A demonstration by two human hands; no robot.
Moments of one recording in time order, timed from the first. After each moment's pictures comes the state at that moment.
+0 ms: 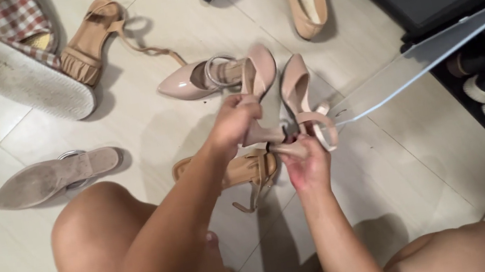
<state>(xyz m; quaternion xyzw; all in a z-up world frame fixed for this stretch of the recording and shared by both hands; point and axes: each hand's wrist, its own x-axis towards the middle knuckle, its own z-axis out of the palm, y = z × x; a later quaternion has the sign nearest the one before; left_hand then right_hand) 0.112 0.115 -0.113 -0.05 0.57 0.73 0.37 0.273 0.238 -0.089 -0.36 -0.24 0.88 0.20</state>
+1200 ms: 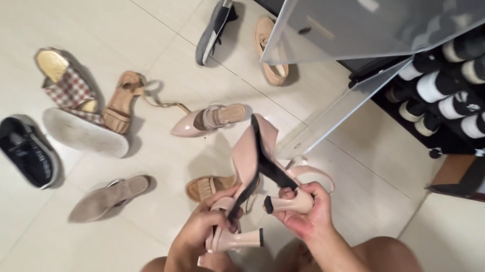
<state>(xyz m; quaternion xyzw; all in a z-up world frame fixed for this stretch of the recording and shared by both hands) 0.174 0.000 0.184 -0.07 0.46 0.67 0.58 0.302 0.231 0.180 -0.47 -0.03 0.88 0.04</state>
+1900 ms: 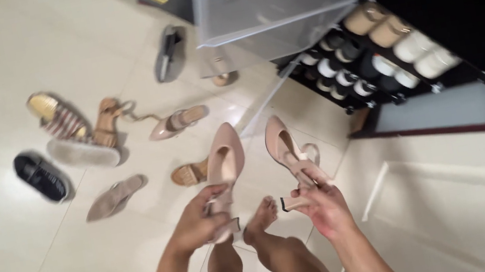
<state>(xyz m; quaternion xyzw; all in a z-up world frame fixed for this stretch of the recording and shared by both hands) 0.206 0.012 0.494 0.00 0.57 0.58 0.58 0.412 0.246 0.504 -0.48 -0.35 0.80 0.10</state>
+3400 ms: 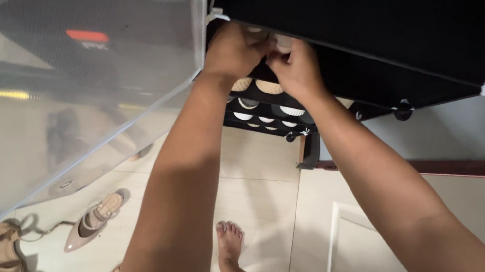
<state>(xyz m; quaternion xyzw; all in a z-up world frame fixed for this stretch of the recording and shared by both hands) 0.139 0.686 0.488 0.47 0.70 0.45 0.30 0.308 0.781 0.418 -0.36 -0.82 0.33 0.28</state>
